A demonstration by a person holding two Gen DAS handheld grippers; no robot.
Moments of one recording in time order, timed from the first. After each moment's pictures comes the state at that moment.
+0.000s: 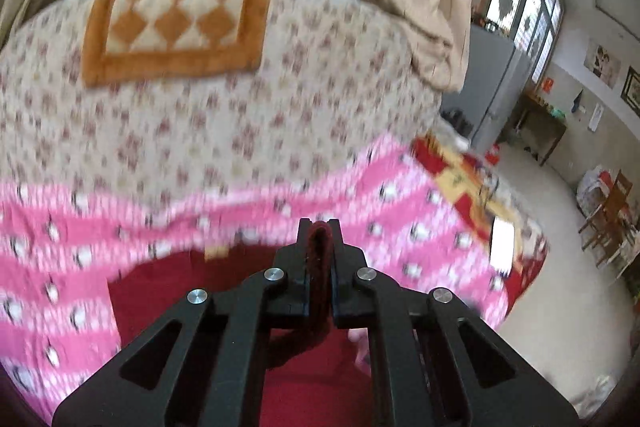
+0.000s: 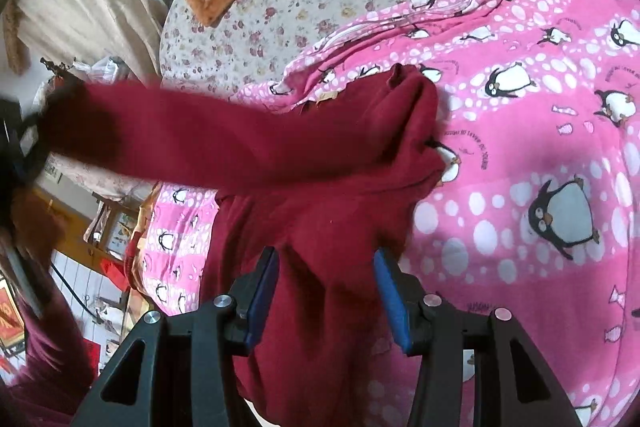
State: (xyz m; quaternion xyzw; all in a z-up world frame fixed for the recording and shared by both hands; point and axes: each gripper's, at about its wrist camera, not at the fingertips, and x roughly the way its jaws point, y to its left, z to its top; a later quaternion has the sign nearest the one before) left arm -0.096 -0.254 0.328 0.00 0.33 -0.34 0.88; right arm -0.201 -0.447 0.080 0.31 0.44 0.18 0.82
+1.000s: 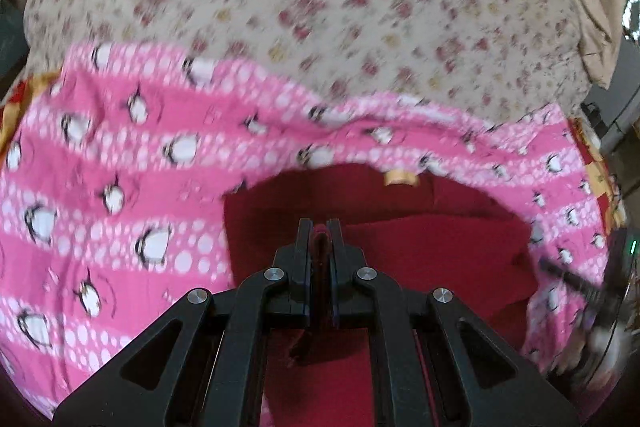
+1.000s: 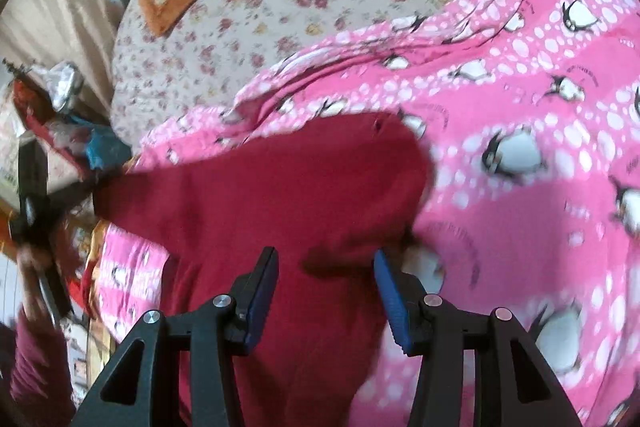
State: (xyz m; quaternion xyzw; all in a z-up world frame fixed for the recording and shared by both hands) left arm 0.013 -0.112 0.136 -0.01 0.48 -0.14 0.87; right arm -0.104 -0.461 0.076 0.27 0.47 0.08 0.84
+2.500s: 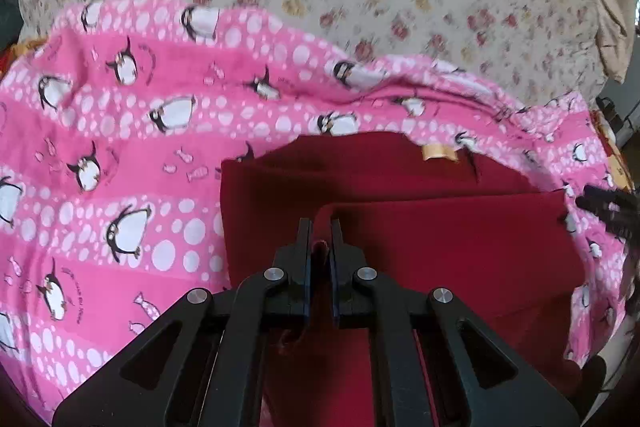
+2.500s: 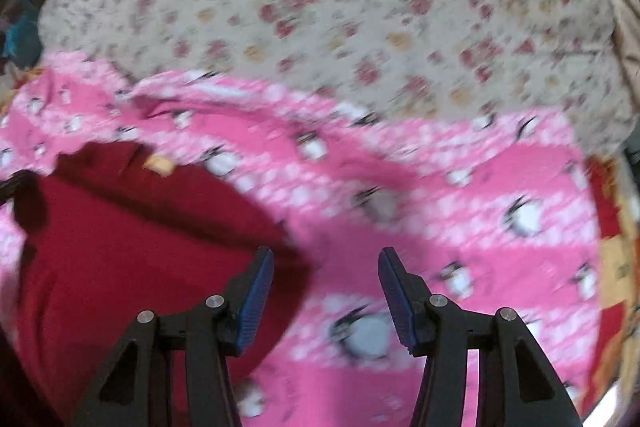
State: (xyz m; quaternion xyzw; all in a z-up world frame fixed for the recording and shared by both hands) left arm 0.037 -0.110 0.070 -0.02 0.49 -0.13 0.86; right arm -0.006 -0.461 0.097 -0.02 0.52 0.02 0.85
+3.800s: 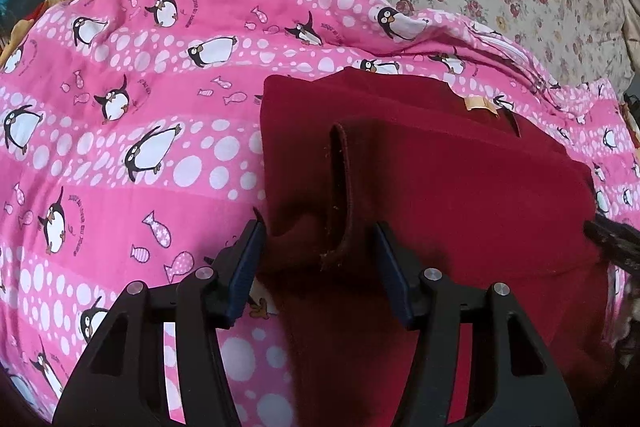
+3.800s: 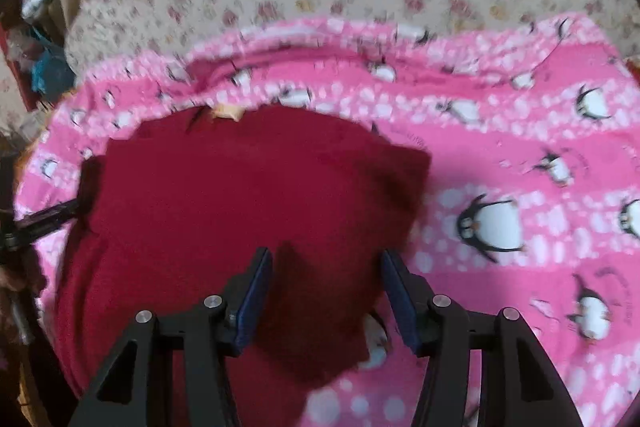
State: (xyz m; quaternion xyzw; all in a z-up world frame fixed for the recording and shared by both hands) left arm -0.002 -0.096 0.036 -0.01 0.50 -0.07 0.86; right arm -0.055 -0.426 0.041 0.07 0.53 0.04 0.84
